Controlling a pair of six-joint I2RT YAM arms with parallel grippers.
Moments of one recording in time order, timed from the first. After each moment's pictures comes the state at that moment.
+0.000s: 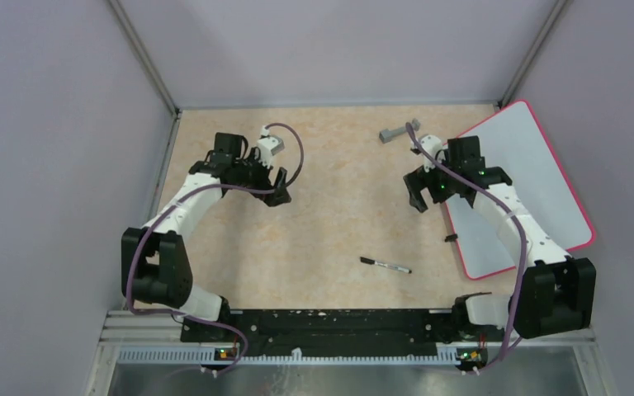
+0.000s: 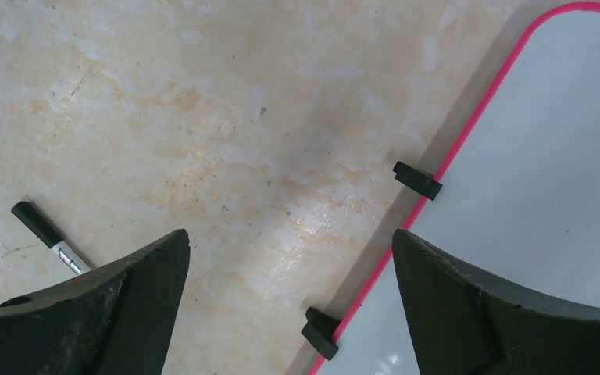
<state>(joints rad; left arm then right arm) -0.17 1.49 1.10 -0.51 0.61 0.32 0.17 1.29 1.03 -0.64 -0.24 -0.37</state>
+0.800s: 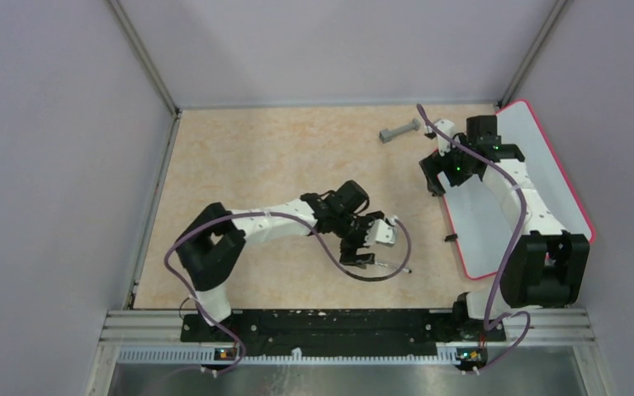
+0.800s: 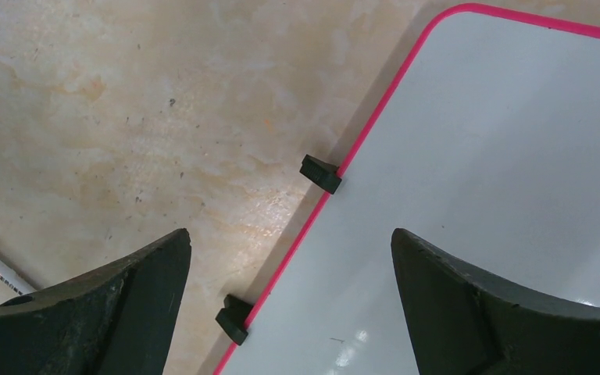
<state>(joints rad) -0.92 1.74 1.17 -0.39 0.61 0.71 0.02 1.45 1.23 -0.74 -0.26 -0.57</state>
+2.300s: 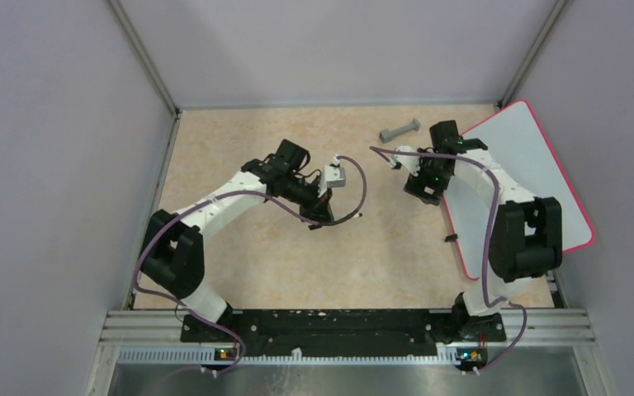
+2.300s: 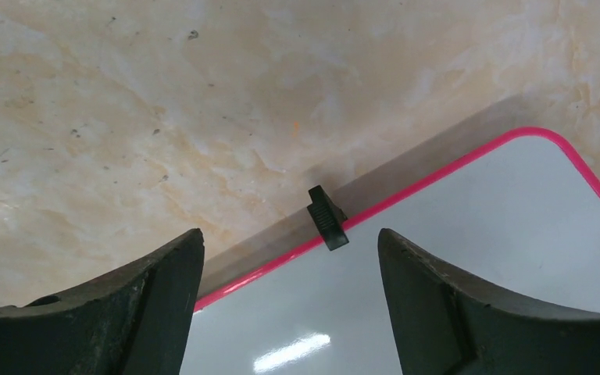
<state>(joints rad) -0.59 1.62 1.24 -0.63 0.85 0.59 0.17 1.62 1.25 -0.82 -0.17 -1.02</state>
